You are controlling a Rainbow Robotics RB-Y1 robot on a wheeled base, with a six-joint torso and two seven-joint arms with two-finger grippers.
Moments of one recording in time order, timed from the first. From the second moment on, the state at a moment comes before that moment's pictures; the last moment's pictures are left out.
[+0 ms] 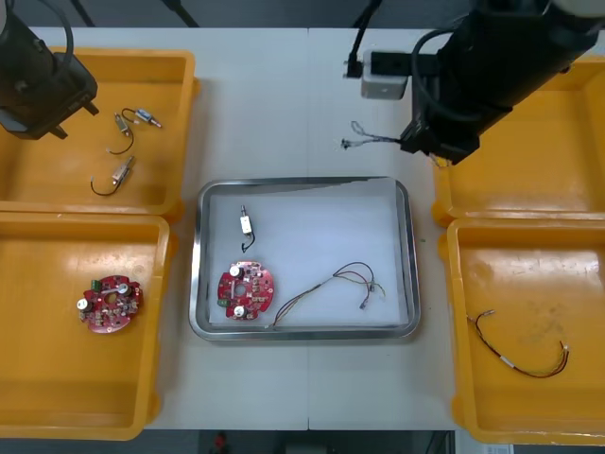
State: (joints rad) right arm -1.03 -0.74 0.38 -1.73 -1.19 1.76 2.18; left arm -0.87 0.94 -0.29 -1.50 0.85 1.57 -0.41
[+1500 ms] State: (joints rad) right arm -1.03 -0.61 0.83 -1.40 -1.10 1.35 2.44; left arm -0.97 0.72 -0.51 -1.07 0.41 1.08 -0.44
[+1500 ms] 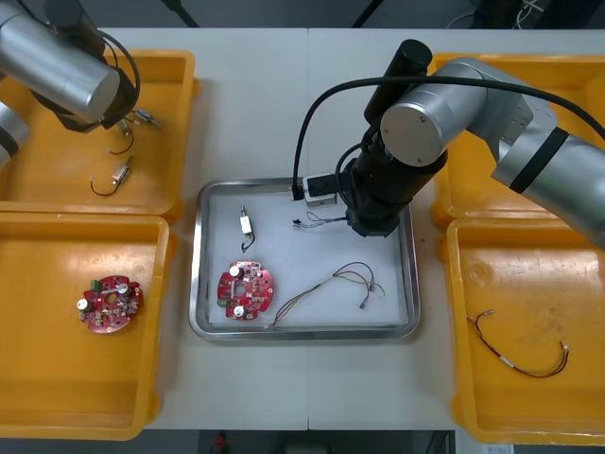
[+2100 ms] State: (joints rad) right arm -1.03 -0.61 0.79 -1.42 -1.12 1.43 2.44; left arm -0.97 0.66 -0.54 -0.96 0.36 0.99 -0.44
